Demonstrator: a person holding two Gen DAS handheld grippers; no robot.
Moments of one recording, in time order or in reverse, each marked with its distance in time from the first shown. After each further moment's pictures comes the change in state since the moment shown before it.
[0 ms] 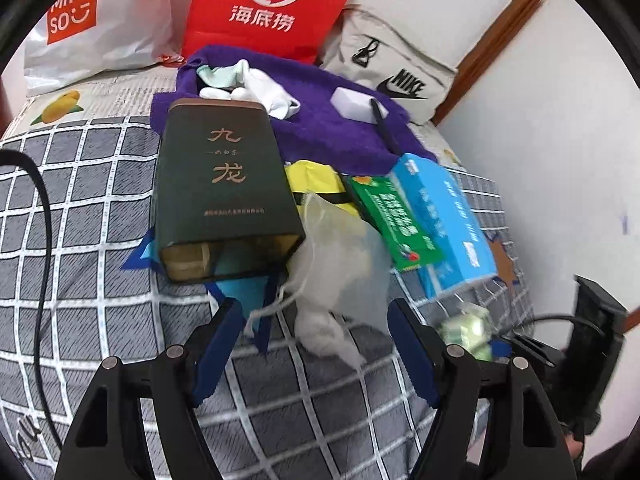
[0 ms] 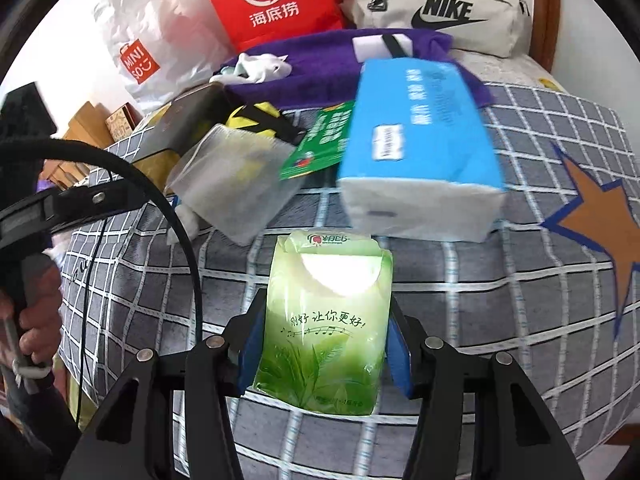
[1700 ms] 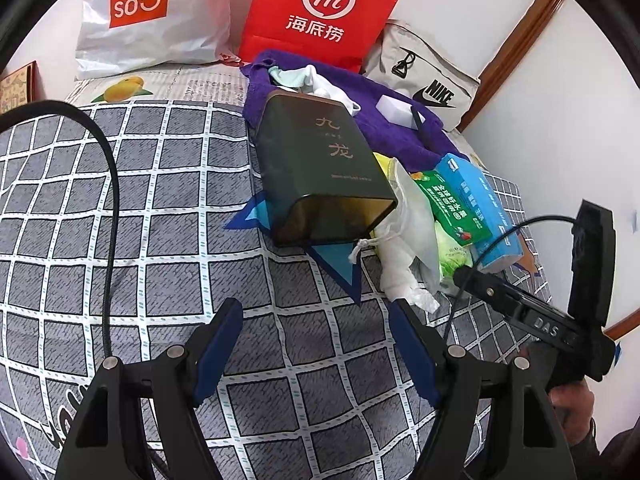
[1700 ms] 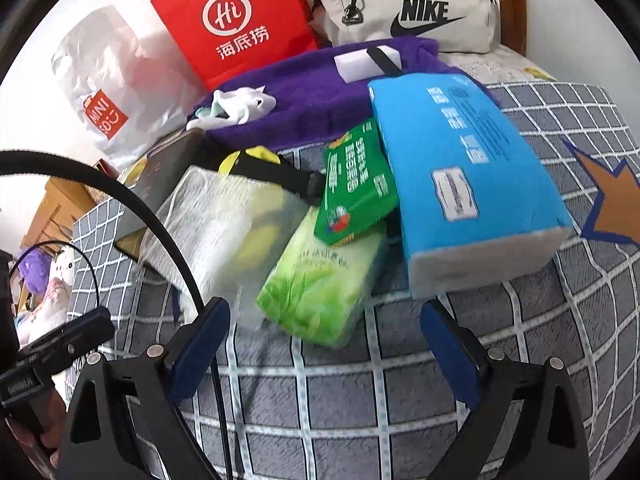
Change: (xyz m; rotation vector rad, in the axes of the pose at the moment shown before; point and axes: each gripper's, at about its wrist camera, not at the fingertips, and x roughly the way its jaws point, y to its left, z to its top) left arm -0.040 0.052 -0.032 -0.015 -0.035 0.065; right arm 0.030 0.034 0.030 0.180 -0.088 -0.028
